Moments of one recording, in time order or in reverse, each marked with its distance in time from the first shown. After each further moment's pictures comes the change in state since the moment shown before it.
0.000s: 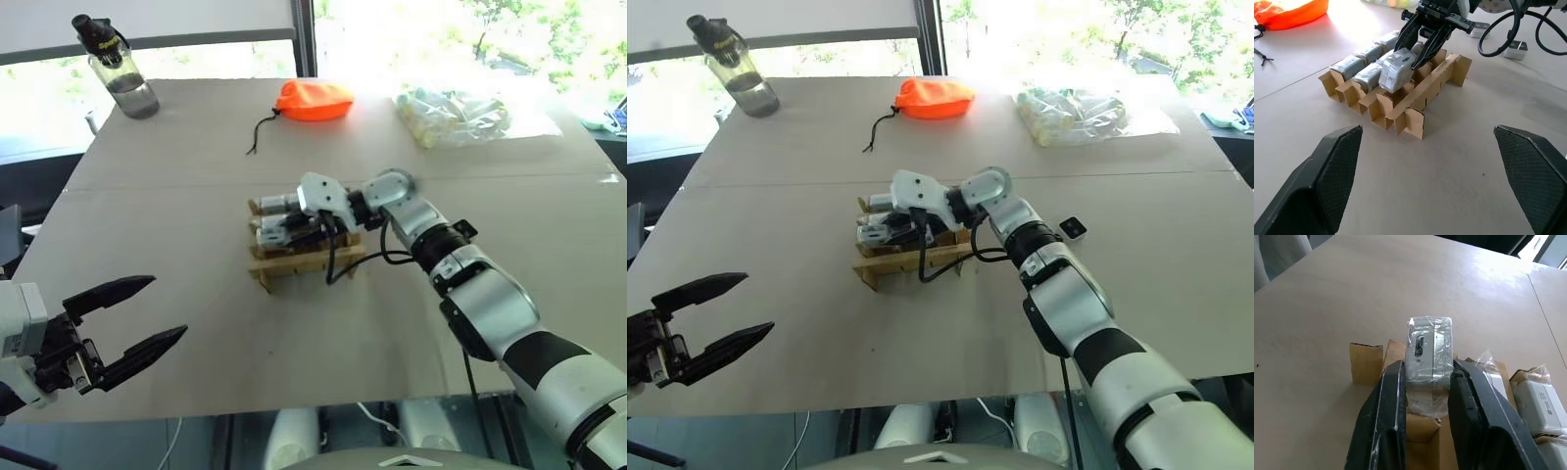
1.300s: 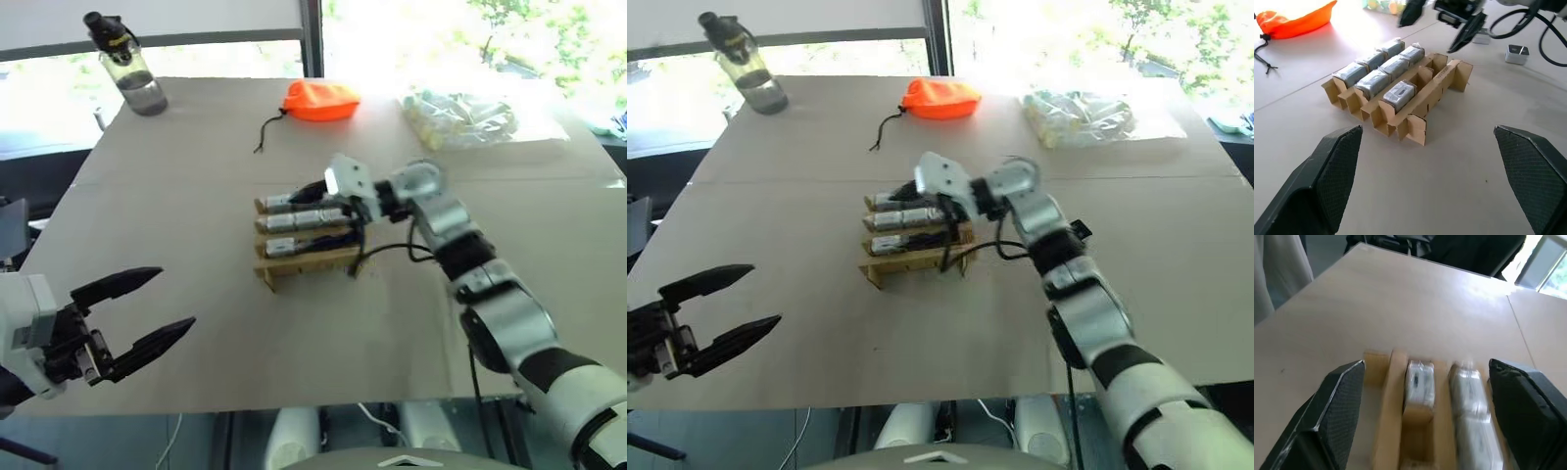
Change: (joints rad) left arm -0.050 0.016 -0.066 -0.012 0.000 0.002 0.025; right arm 0.375 -0.290 -0.114 -0.761 0.077 0.406 0.052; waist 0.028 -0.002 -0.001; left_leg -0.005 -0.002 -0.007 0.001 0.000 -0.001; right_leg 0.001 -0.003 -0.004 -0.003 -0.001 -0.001
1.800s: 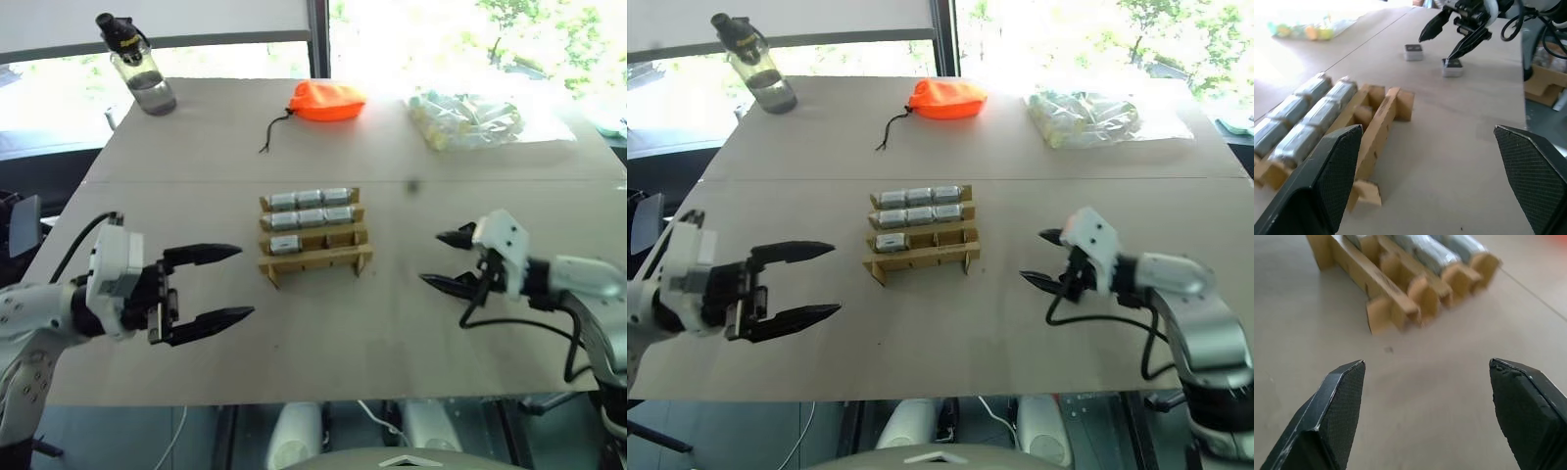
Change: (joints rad) left arm -0.427 0.171 -0.386 0.126 0.013 0.005 -0.122; right arm 0.741 -0.349 -0.333 -0.893 0.137 0.611 -0.423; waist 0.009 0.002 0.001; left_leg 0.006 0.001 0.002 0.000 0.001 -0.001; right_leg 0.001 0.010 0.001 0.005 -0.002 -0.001
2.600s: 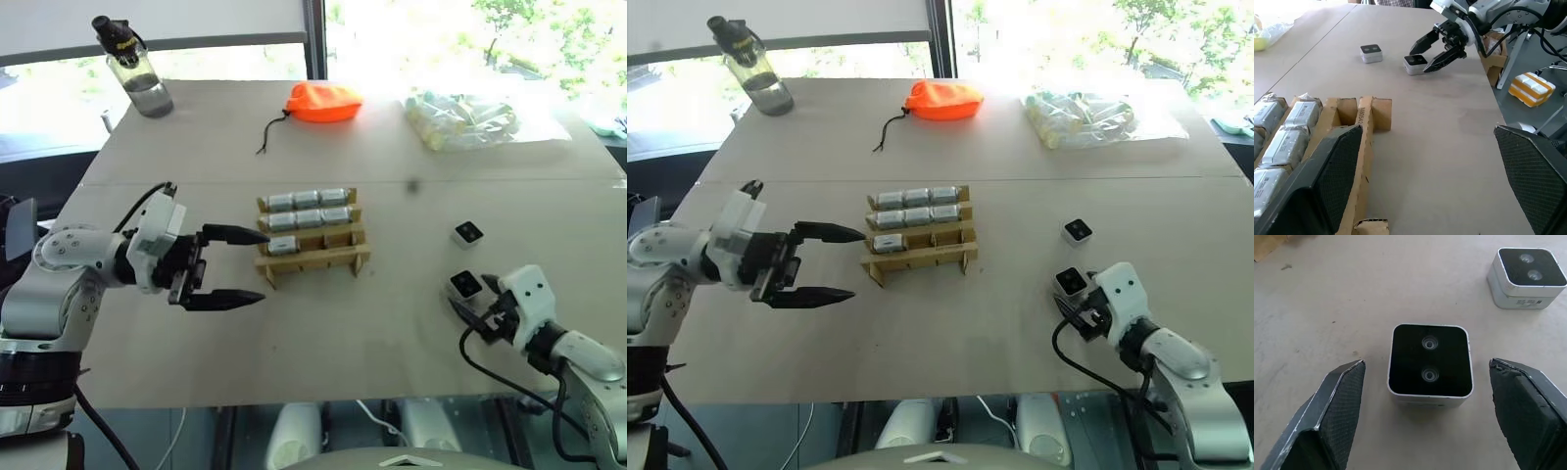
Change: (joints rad) left arm -0.304 0.006 -0.261 0.283 0.104 -0.084 -0.218; right arm 0.307 0.174 -0.029 0.008 -0.012 -0.119 -0.366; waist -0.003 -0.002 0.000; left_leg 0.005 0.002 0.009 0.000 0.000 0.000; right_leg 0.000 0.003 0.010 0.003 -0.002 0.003
